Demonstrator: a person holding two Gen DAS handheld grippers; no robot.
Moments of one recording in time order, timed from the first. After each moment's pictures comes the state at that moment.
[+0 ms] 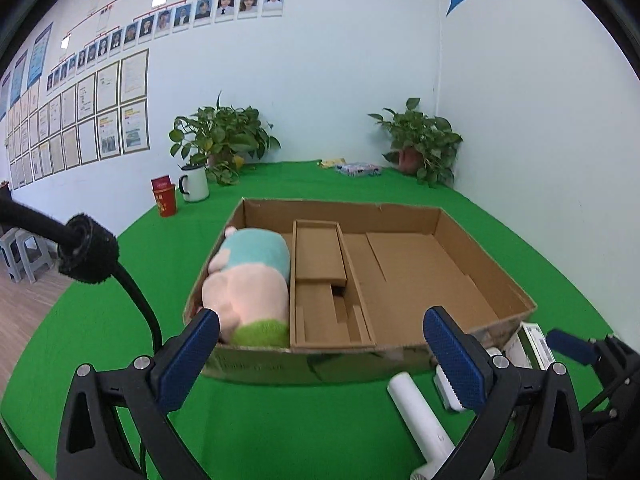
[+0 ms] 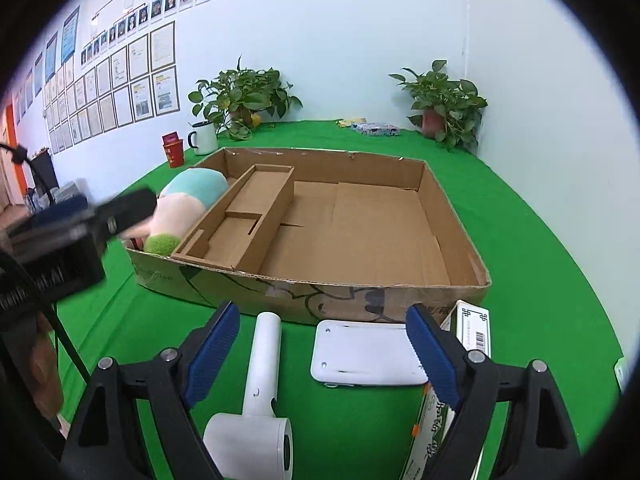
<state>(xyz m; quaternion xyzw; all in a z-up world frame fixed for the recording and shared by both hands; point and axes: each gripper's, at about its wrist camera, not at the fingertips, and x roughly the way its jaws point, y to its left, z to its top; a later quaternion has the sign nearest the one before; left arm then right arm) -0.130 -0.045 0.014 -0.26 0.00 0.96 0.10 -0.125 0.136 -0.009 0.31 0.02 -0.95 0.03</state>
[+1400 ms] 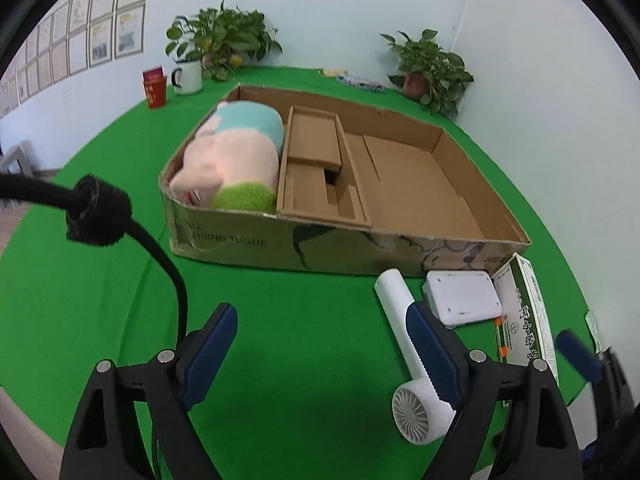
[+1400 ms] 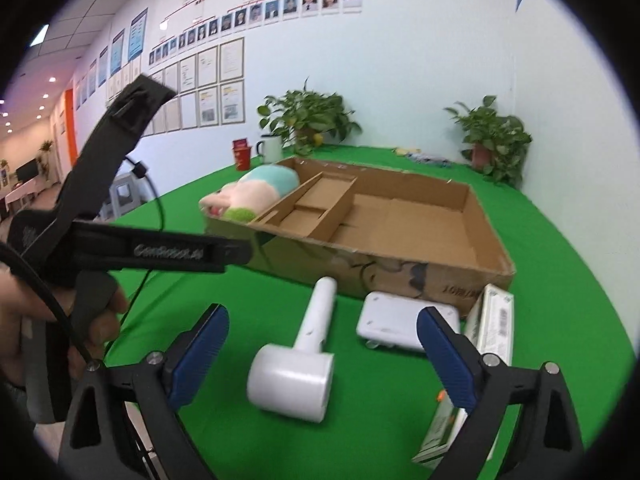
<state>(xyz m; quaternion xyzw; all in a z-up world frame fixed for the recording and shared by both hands) -0.140 -0.052 -0.038 -0.42 -0.06 0.90 0.12 -0.055 0.128 -0.026 0.26 0.05 -0.95 0.15</state>
